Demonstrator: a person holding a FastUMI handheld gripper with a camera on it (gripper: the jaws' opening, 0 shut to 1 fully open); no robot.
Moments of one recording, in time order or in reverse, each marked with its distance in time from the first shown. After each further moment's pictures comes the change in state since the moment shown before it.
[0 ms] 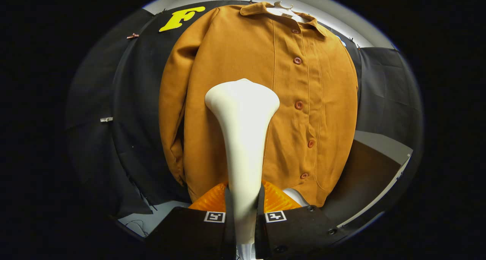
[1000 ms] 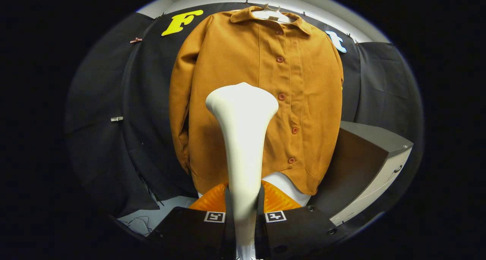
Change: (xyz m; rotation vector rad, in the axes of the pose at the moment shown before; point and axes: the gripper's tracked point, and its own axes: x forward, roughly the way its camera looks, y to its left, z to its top) arm -0.062 -0.029 0.002 0.033 0.005 0.062
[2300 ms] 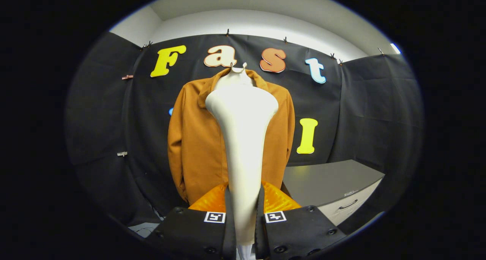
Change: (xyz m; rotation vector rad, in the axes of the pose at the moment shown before) arm -0.140 -0.099 0.197 0.044 -0.168 -0.053
